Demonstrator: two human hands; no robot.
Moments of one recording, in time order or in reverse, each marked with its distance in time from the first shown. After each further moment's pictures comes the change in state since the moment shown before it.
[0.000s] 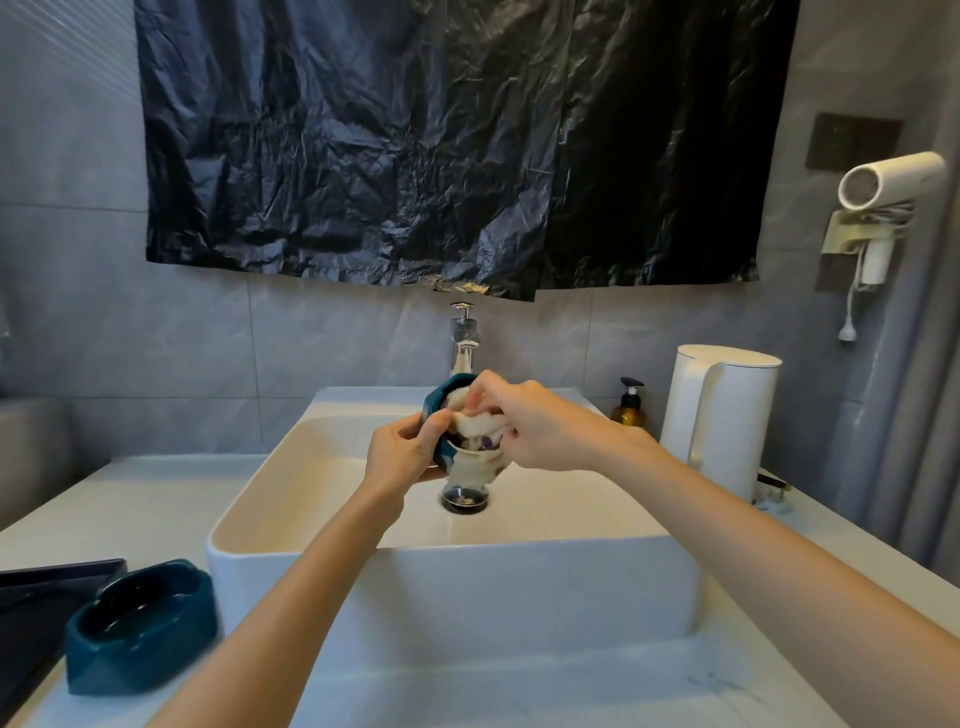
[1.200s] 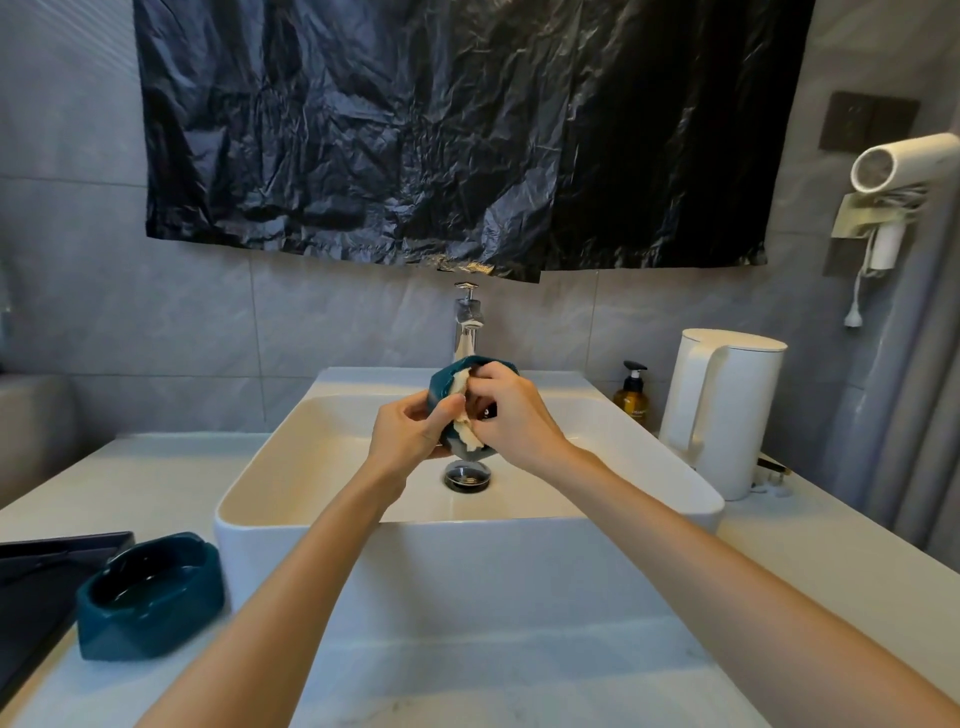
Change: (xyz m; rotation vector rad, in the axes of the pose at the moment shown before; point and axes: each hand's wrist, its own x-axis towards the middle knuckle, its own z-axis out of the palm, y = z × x) left_hand -0.003 -0.003 -0.002 0.035 -0.090 0.085; right_hand 0.014 -0.017 0.047 0.166 0.390 0.119
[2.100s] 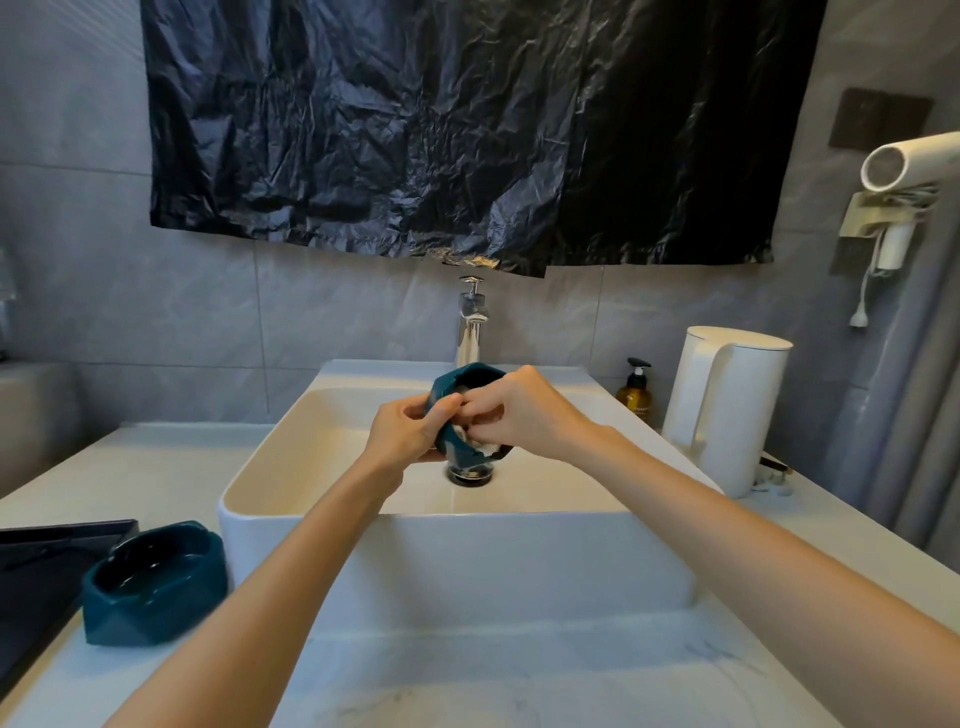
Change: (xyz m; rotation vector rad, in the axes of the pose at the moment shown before) left_hand 0.001 -0.003 -0.007 0.063 0.003 -0.101; right_hand 0.003 0.010 -0.017 -0.096 -0.231 -0.283
